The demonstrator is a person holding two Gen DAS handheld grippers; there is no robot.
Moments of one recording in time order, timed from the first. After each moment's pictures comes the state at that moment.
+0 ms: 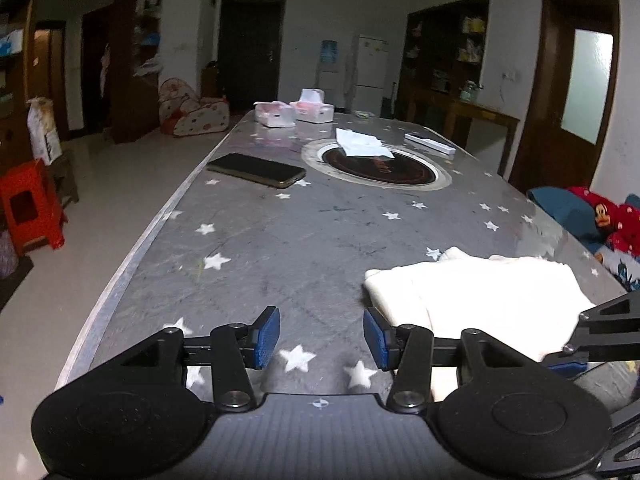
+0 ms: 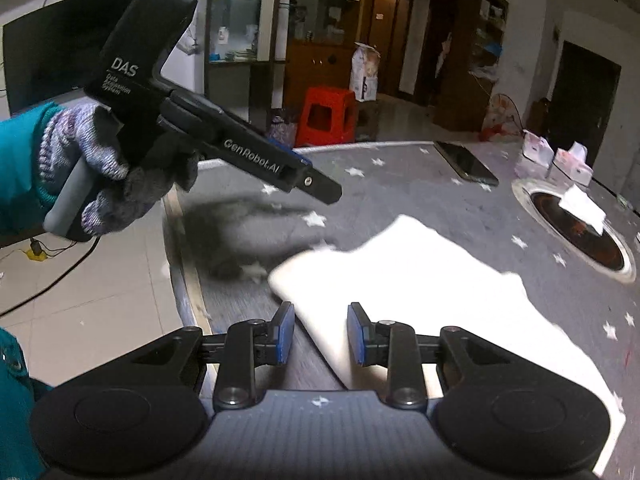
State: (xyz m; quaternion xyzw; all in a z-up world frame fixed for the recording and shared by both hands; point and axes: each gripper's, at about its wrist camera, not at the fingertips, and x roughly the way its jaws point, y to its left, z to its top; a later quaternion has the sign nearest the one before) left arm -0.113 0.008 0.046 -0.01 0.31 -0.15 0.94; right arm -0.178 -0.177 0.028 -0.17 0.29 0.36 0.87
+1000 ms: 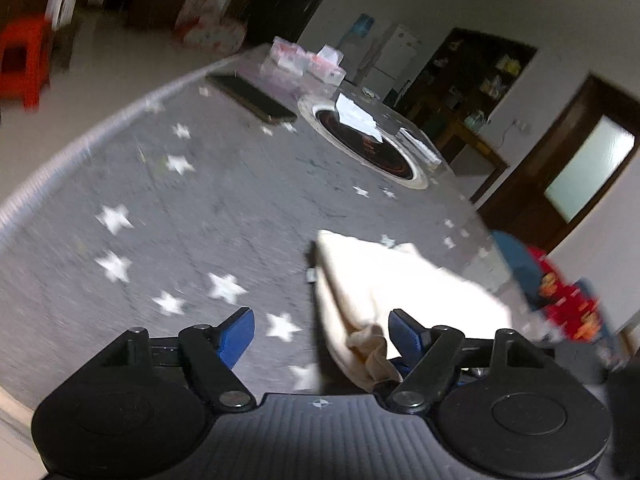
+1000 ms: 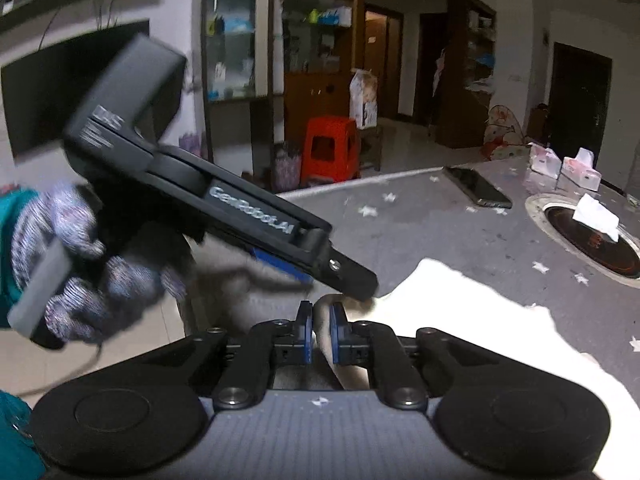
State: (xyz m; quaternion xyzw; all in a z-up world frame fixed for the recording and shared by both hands) left arm -0.103 0.011 0.027 -0.23 0.39 -0.19 0.87; right arm -0.163 -0.167 0.039 -0.11 0.26 0.36 0.89
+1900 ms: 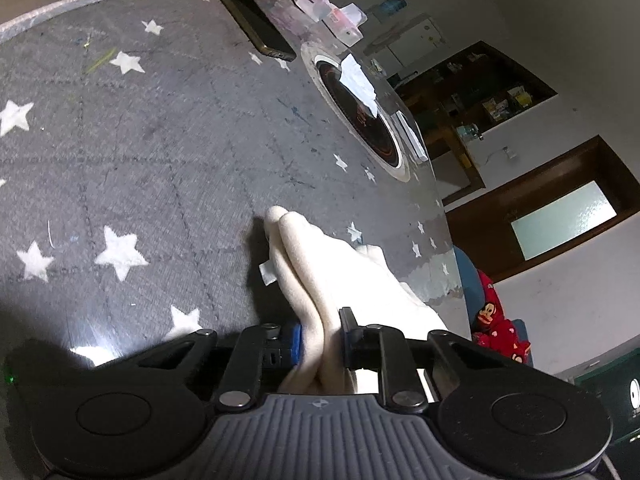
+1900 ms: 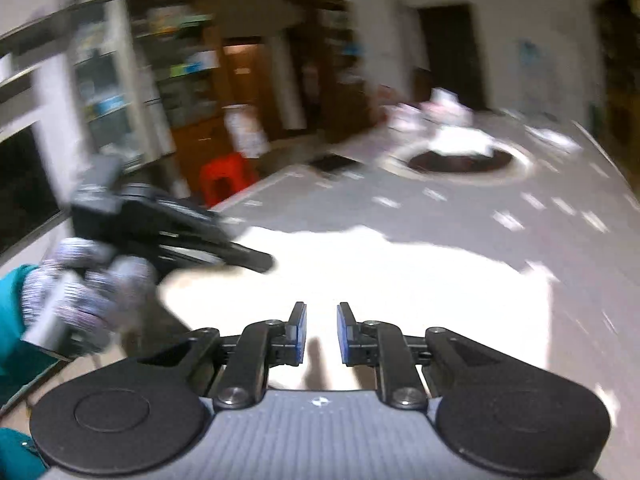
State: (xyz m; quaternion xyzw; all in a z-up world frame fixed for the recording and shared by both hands) left arm -0.054 -0.017 -0.007 -0.34 0.44 -0.21 0.80; right arm -0.187 -0.309 0.020 0.07 0.29 0.20 0.93
